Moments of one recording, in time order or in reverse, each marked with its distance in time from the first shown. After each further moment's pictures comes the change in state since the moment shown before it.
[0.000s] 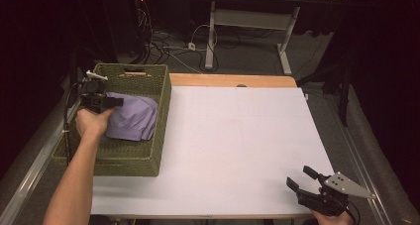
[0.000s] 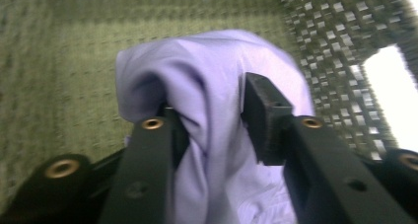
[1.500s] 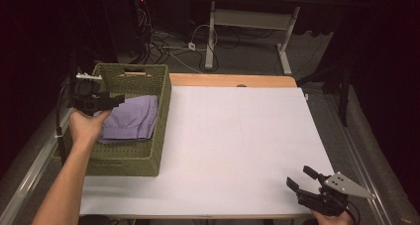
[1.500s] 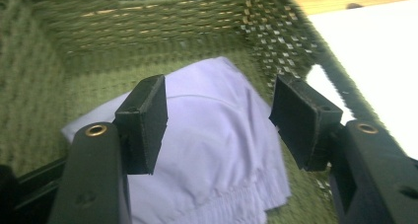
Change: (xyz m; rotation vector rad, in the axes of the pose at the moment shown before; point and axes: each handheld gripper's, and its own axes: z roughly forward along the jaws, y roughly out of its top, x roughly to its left) left arm -0.021 -0.014 -0.041 -0.170 -0.036 0.124; right arm 0.000 0.000 0.000 -0.001 0.000 -0.003
